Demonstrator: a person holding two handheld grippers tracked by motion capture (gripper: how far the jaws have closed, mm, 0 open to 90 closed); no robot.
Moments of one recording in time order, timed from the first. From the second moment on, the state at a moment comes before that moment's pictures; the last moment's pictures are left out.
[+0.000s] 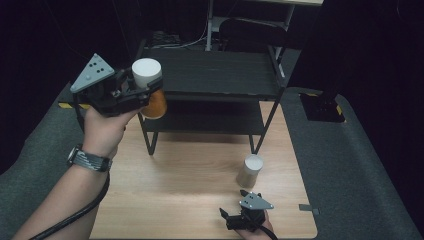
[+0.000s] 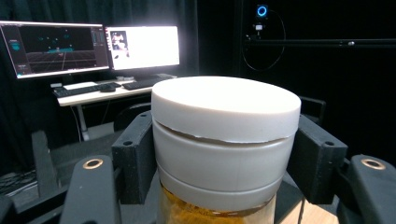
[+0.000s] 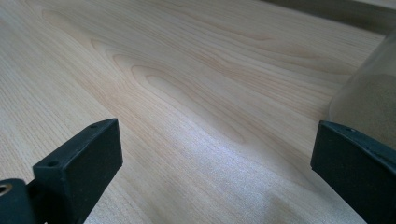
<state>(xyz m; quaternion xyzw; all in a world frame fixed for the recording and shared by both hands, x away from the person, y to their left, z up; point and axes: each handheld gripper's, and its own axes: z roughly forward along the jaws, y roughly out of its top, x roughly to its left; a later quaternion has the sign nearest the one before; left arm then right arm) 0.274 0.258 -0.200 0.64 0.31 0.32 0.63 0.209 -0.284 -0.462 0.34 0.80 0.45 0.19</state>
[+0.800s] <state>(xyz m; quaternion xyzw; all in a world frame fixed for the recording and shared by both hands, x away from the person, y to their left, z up) 0.320 0.214 -0.189 0.61 0.33 0.34 0.63 0.209 -0.286 -0.463 0.34 0.80 0.46 0.19</state>
